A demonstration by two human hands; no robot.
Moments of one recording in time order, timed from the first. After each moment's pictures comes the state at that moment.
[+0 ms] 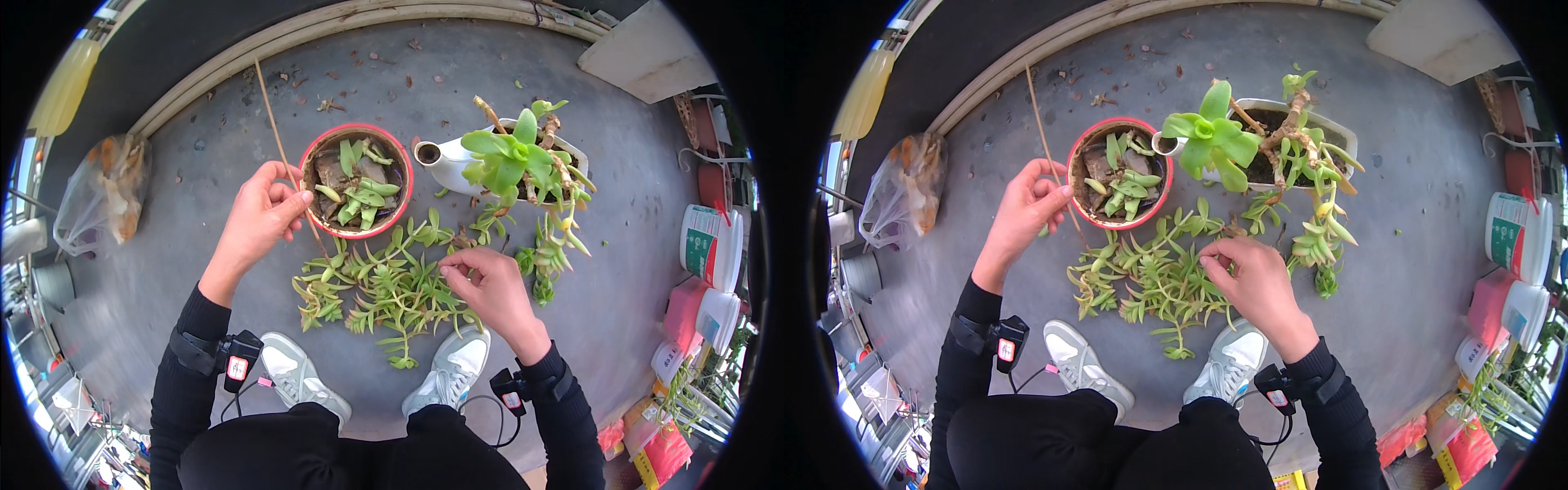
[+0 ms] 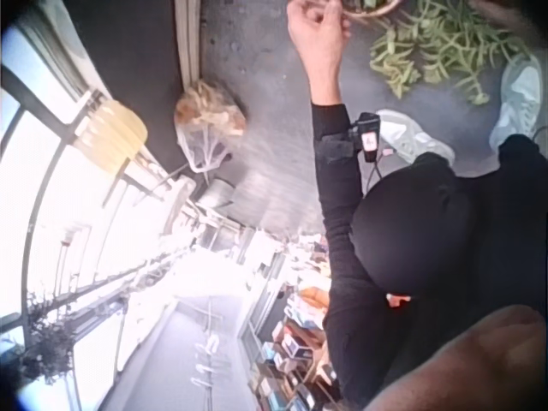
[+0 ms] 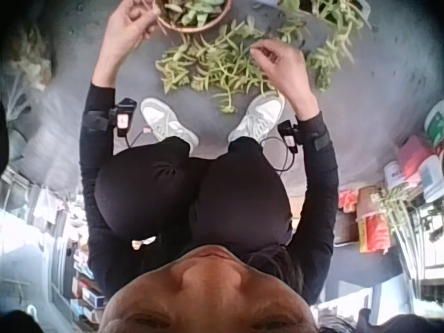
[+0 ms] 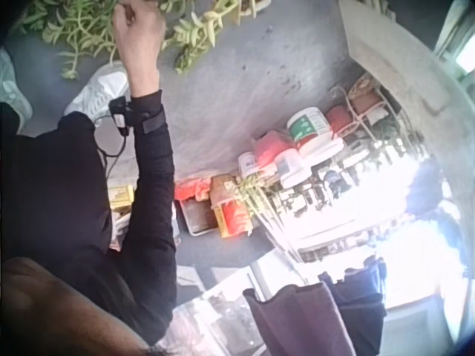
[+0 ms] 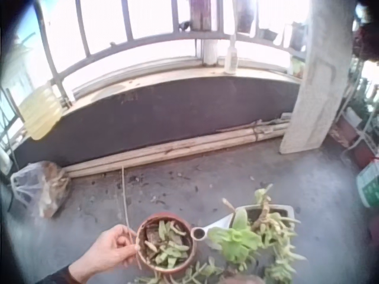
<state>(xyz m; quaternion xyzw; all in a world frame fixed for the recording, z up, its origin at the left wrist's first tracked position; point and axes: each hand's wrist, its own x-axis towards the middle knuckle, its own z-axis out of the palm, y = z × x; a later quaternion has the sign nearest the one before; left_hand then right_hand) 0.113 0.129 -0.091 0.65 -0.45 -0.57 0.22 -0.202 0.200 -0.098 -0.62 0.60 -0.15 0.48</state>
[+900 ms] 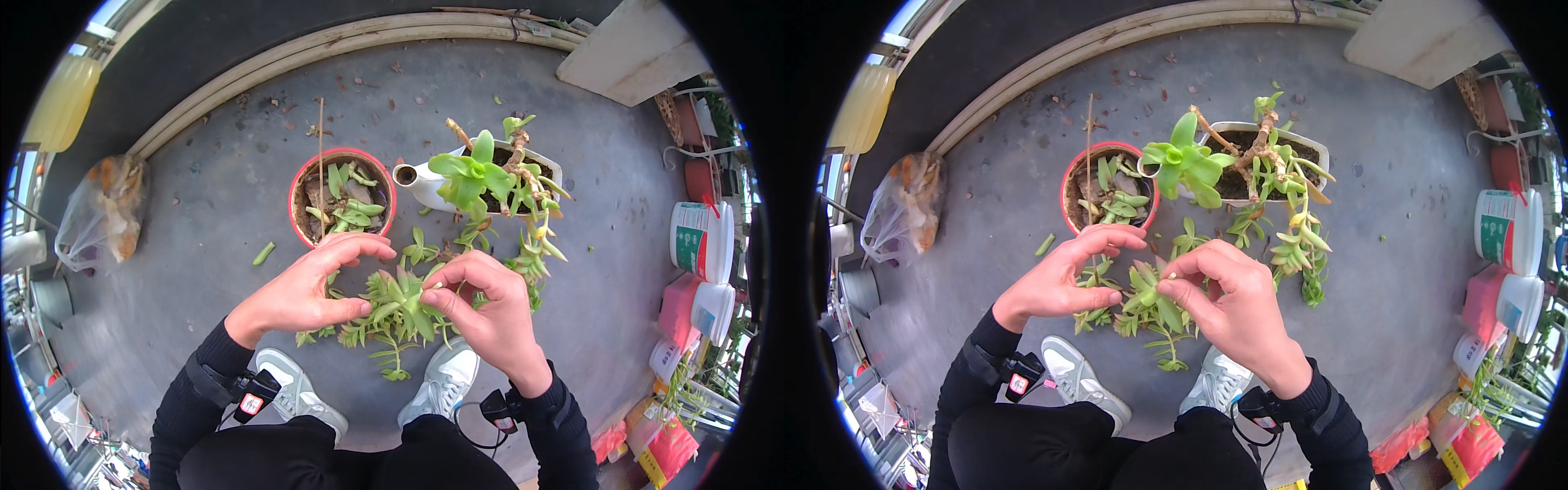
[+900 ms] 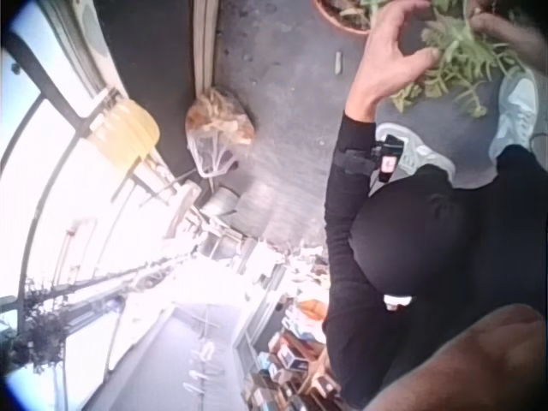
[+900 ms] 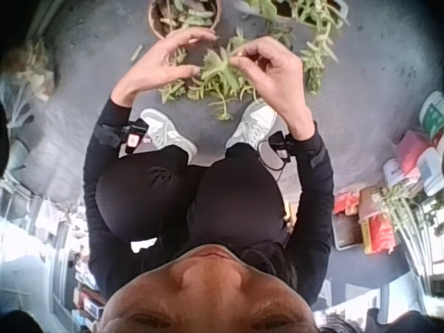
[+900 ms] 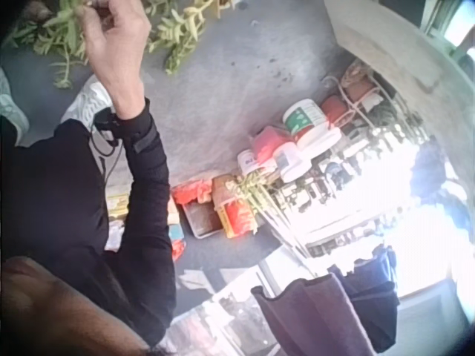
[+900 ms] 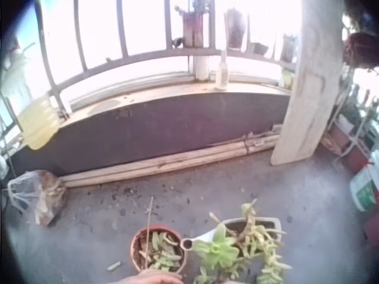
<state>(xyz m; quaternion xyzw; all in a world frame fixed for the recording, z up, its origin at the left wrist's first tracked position) 0.063 0.154 -0.064 0.38 -0.62 -0.66 0.17 -0.191 0.192 -0.039 -0.59 0.54 -0.29 0.53</state>
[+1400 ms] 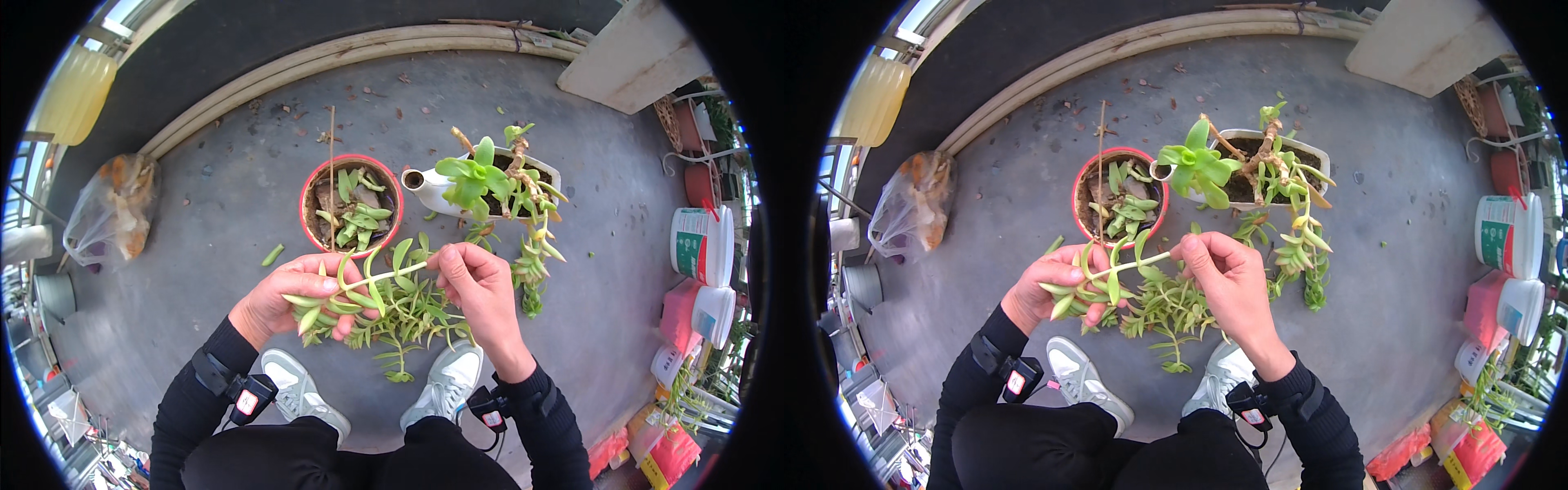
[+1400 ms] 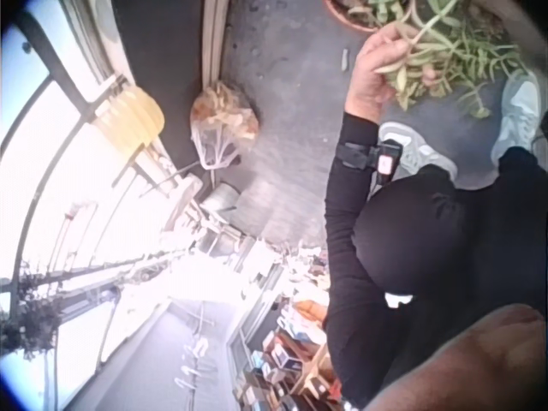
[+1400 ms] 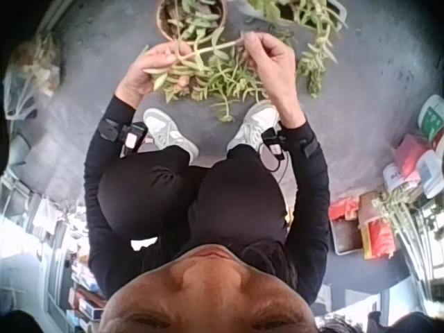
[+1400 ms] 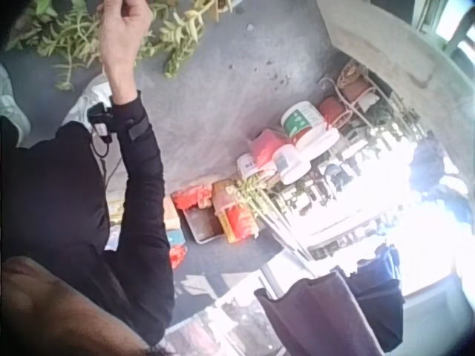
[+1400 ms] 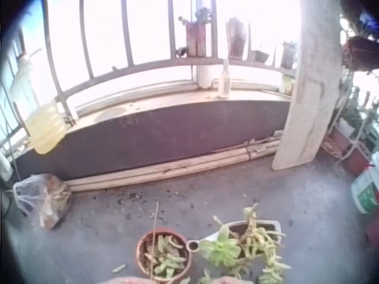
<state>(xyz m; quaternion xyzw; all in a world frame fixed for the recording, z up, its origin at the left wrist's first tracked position) 0.094 0.171 -0.081 0.22 -0.14 -0.94 0.22 -0.179 0.191 -0.060 -0.35 0.55 -0.36 0.67</state>
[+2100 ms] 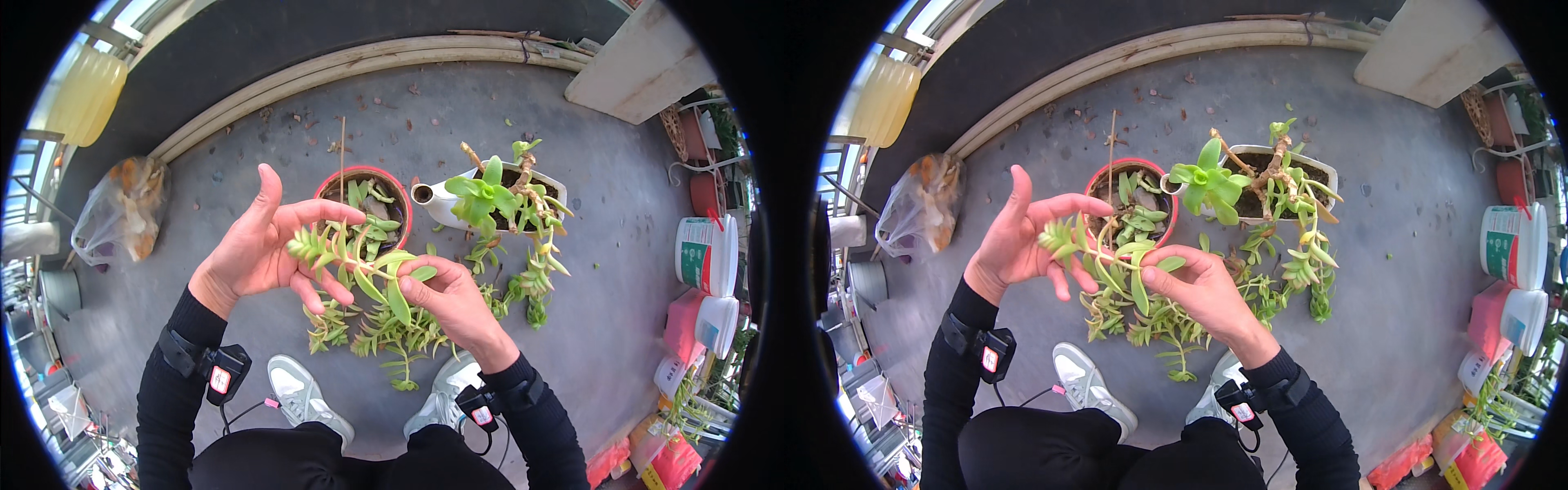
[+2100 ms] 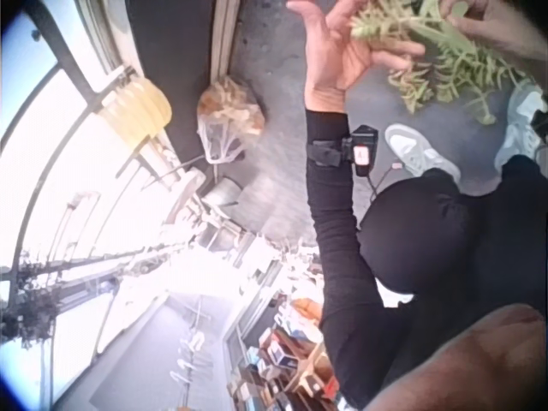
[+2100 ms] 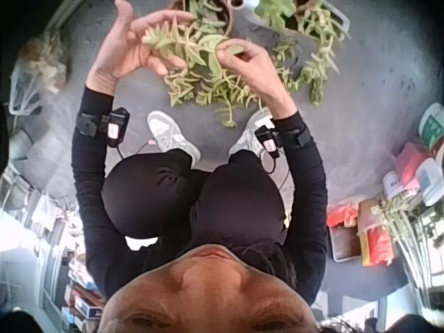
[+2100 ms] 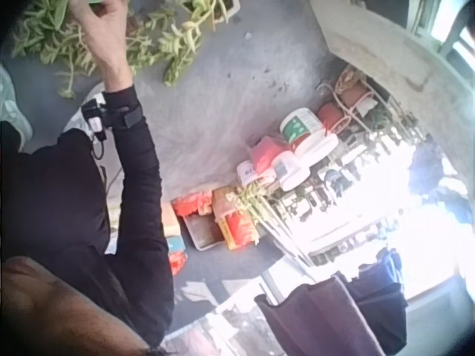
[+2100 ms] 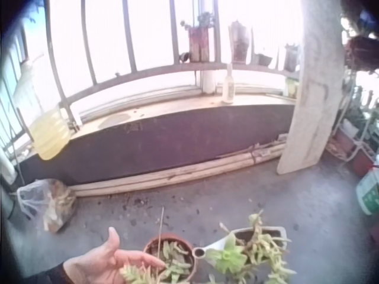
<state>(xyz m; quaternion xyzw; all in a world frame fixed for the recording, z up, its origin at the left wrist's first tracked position) 0.111 0.111 -0.030 0.32 -0.21 -0.90 0.19 -0.154 0.183 -0.087 -0.28 0.38 -0.35 0.81</state>
